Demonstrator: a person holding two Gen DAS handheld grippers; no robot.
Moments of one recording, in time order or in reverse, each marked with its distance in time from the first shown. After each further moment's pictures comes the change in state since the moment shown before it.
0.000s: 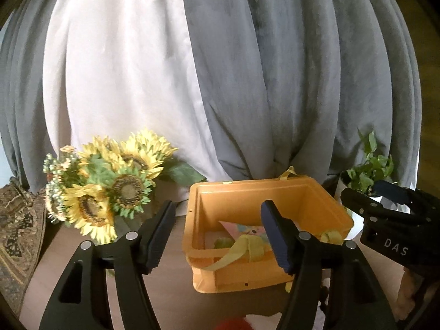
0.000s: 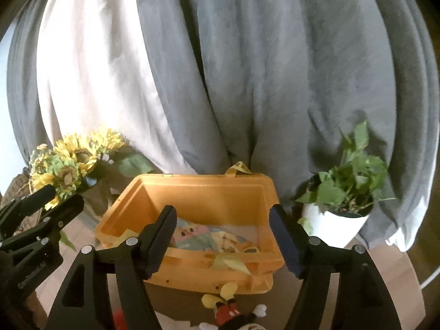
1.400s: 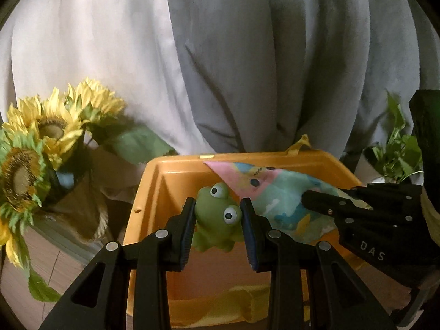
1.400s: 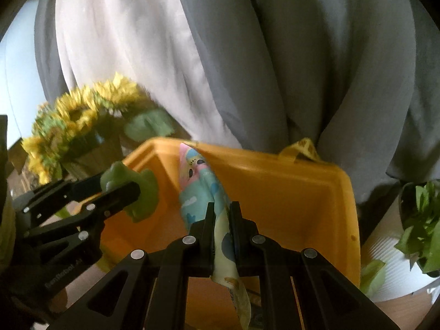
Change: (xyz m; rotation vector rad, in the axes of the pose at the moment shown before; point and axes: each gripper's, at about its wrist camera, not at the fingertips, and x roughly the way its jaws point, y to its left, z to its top) left arm 0.151 -0.016 -0.021 0.003 0.137 -0.079; right arm 0.146 0.010 -0.005 -0.148 0.203 0.289
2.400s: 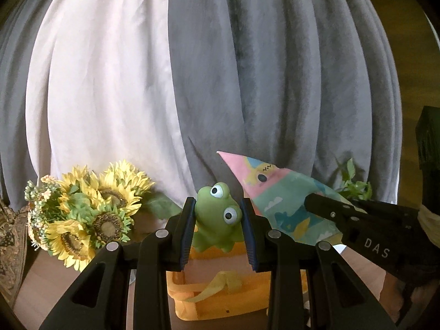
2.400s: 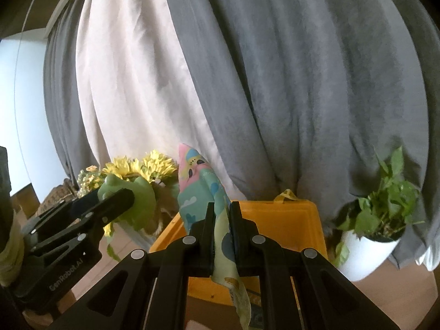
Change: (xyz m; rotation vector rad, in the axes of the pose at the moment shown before) left arm -0.151 -0.001 0.018 0.031 -0.302 -0.033; right arm -0.156 0.053 -0.001 0.108 -0.315 -0.041
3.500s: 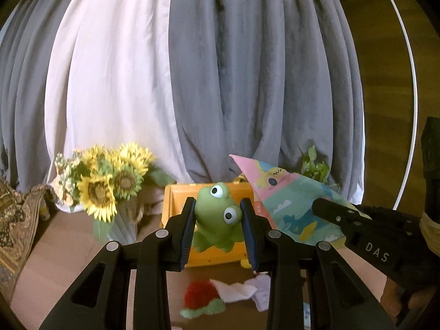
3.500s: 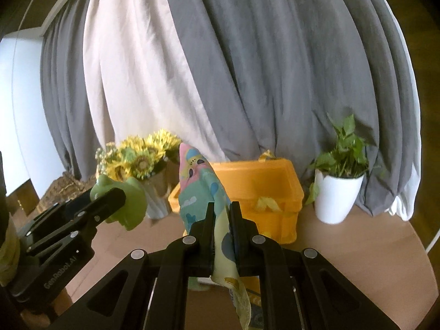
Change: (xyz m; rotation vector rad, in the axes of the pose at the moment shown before) left arm -0.134 -0.009 -0.043 -0.015 0.005 -0.061; right arm -0.128 0.043 -0.069 0.040 0.023 -0.109
